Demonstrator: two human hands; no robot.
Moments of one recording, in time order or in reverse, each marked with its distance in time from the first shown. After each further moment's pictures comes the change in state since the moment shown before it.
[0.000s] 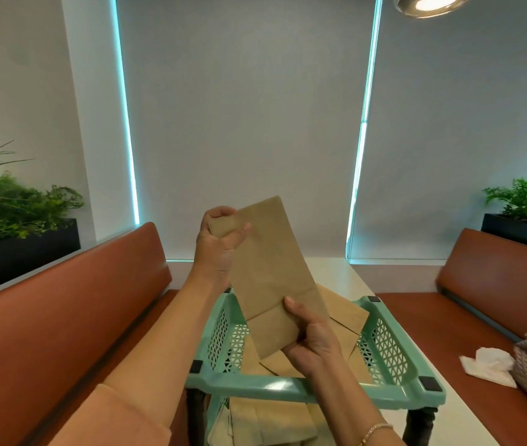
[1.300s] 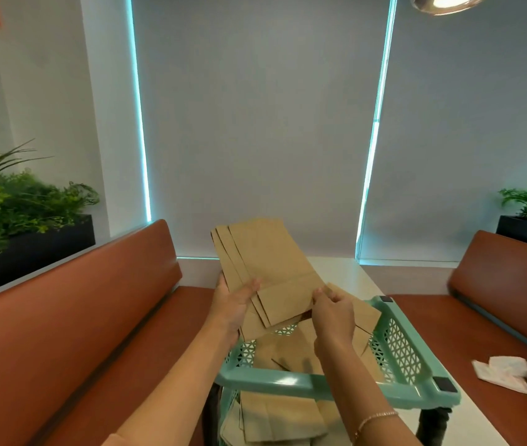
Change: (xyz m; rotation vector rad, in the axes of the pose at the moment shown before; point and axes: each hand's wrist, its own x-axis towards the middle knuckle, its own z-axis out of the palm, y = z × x) left_hand -0.046 -0.050 -0.038 0.100 0.067 -0.279; right_hand 0.037 -0.004 -0.010 -0.864 0.511 -0.410
